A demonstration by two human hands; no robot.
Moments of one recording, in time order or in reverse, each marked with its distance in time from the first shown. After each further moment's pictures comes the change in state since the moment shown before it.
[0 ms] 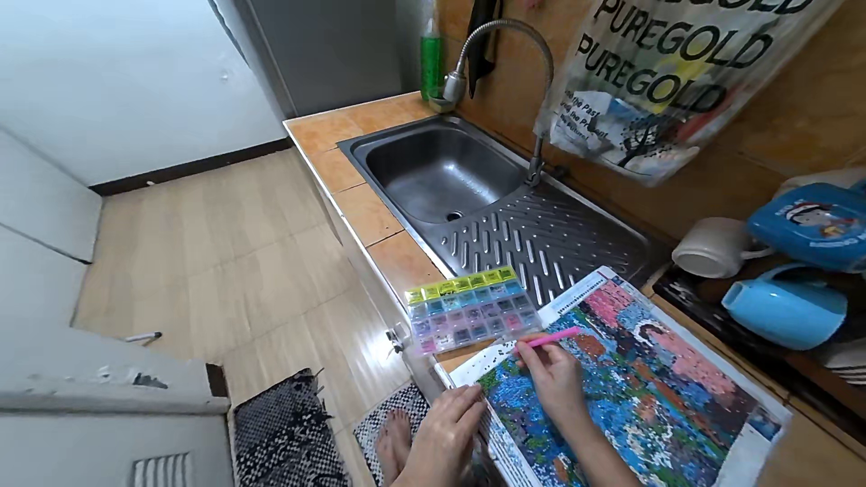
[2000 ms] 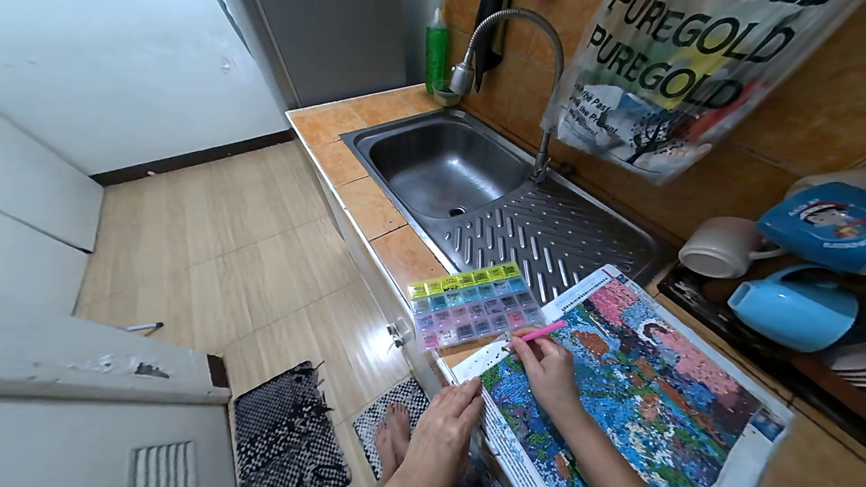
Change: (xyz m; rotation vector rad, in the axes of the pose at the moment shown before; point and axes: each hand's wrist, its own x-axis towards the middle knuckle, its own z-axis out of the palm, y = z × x) left_hand -0.004 -0.004 0.003 0.071 -0.023 -0.004; right_hand 0.005 0.015 0.011 -0.108 0.001 -0.126
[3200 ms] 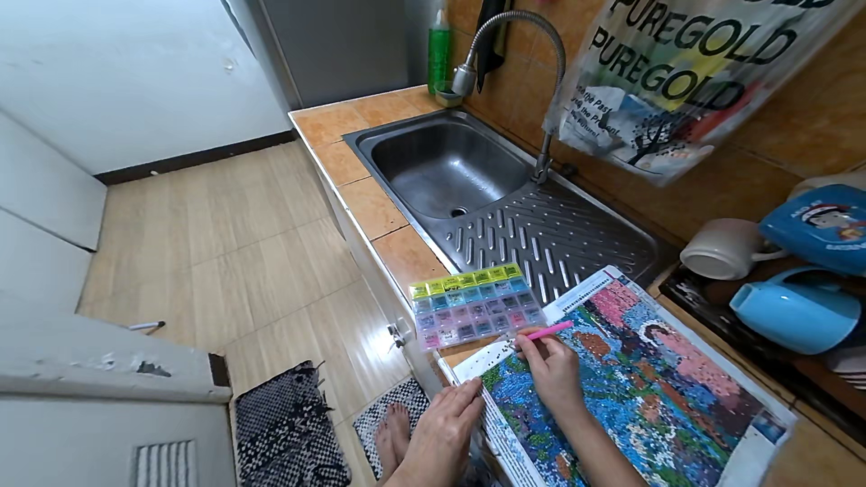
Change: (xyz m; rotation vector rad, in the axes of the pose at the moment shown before) left_hand 0.001 0.000 -0.001 -0.015 -0.008 0.000; right_hand 0.002 0.001 -0.003 -0.012 0.027 0.014
